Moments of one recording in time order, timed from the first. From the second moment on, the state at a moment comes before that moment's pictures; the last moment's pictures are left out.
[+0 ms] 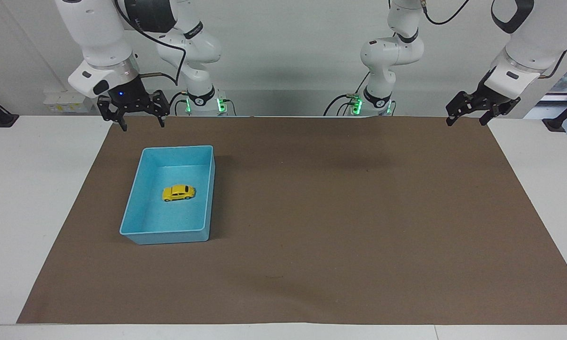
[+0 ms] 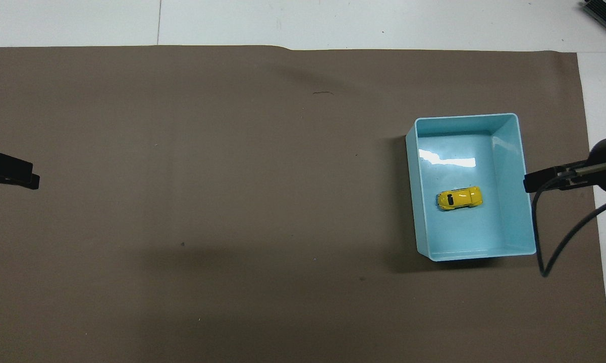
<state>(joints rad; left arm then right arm) 0.10 -0.02 -0.09 -1.56 -0.03 1.46 0.02 -0.04 -0.07 0.07 -1.66 -0.04 1.58 0.00</state>
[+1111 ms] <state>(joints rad) 0.10 -0.02 -0.09 -1.56 -0.03 1.46 0.02 0.08 -0.07 0.12 -1.57 0.01 1.51 0.29</state>
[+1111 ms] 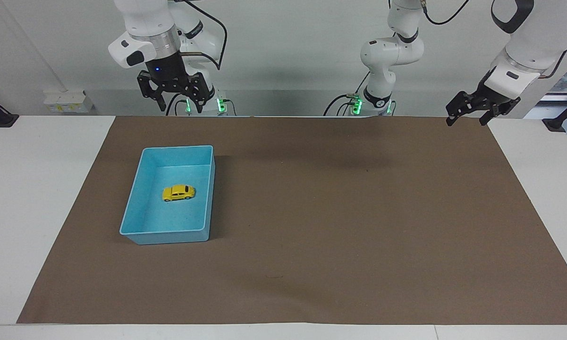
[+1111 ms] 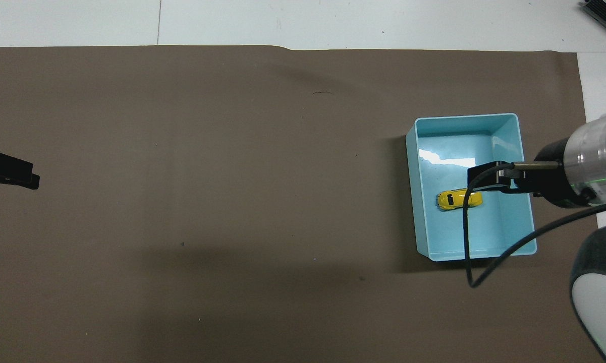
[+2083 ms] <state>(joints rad) 0.10 -0.02 -0.09 -1.56 -0.03 1.46 0.02 -0.01 -0.03 0.08 -1.54 0.01 1.52 0.28</state>
